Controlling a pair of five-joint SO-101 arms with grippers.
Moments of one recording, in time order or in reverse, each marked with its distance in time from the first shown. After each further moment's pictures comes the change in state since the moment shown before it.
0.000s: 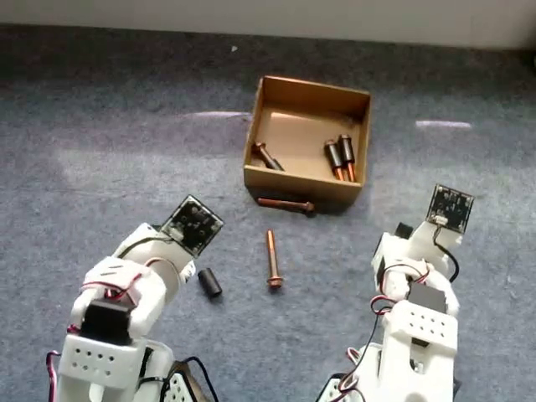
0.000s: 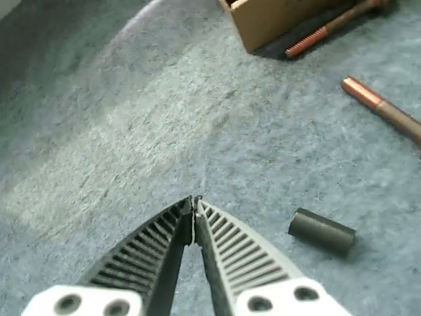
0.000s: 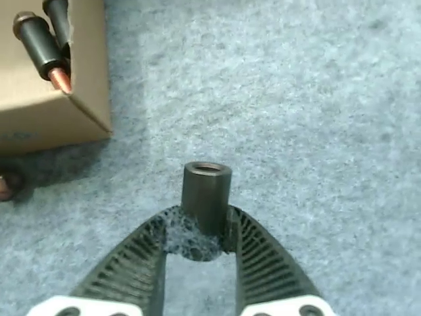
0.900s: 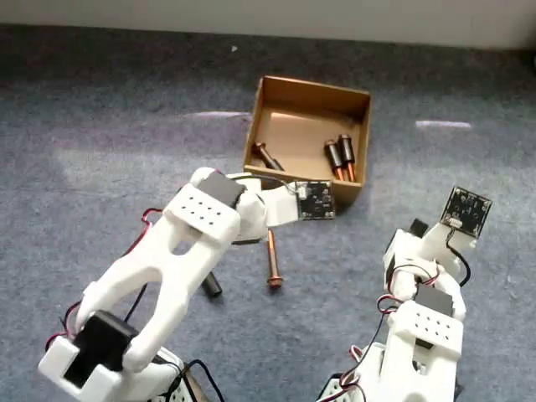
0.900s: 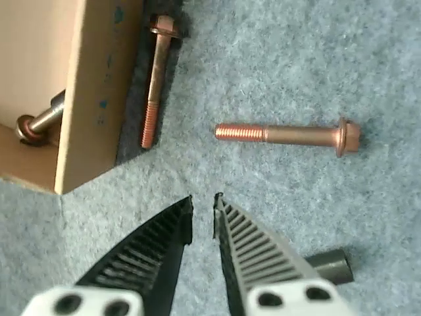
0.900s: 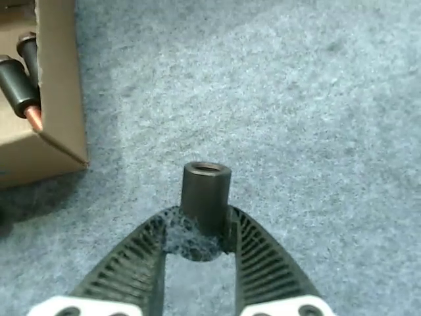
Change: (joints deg) left arm 19.6 71.0 -44.5 0.0 -24.6; right arm 3.8 0.0 0.1 -3.8 0.0
